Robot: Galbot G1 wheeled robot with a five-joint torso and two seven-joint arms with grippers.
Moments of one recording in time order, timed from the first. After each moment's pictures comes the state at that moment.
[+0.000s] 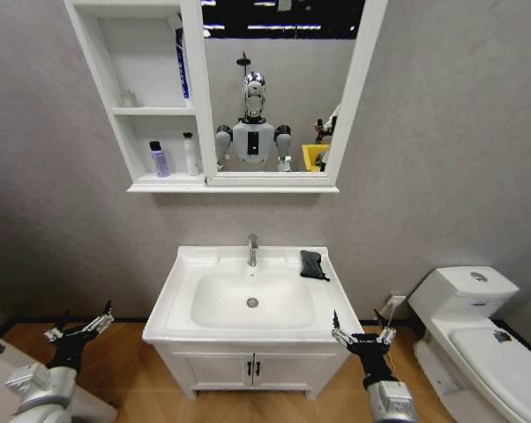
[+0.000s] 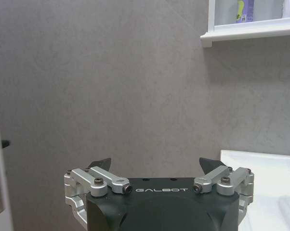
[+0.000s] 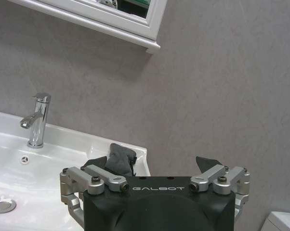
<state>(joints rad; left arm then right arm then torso) 1.58 -1.27 -1.02 -2.06 -0.49 0.11 -0.04 -1.78 1.39 0.54 2.33 -0.12 -0.10 0.25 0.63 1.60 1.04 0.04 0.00</state>
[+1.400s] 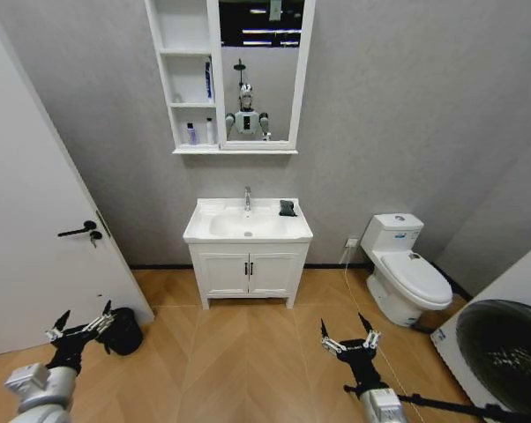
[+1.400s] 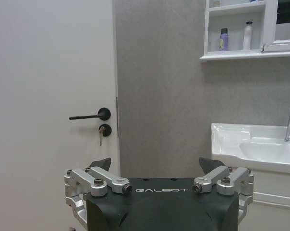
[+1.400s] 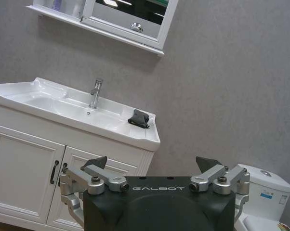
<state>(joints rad) 1.58 -1.27 -1.02 -2.06 -0.49 0.11 -0.04 -1.82 1.38 0.52 2.31 -0.17 -0.07 0.17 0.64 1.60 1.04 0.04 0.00</state>
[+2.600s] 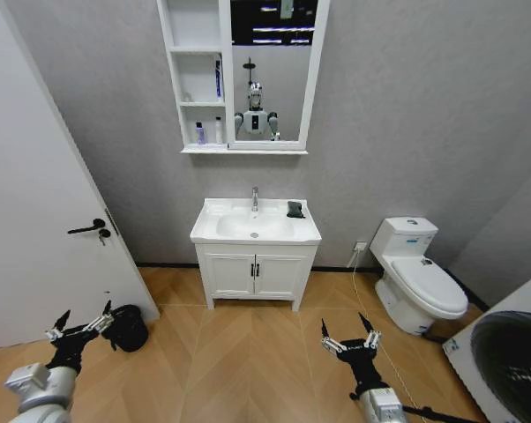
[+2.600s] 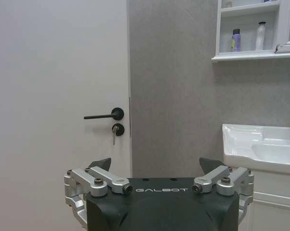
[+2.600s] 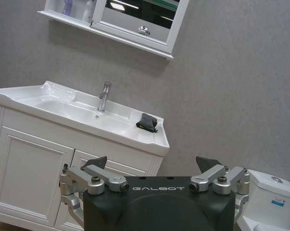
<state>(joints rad) 1.58 -1.27 -1.02 -2.06 -0.49 0.11 -0.04 -1.81 1.38 0.52 2.31 -0.16 -0.07 0.17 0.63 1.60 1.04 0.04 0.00</state>
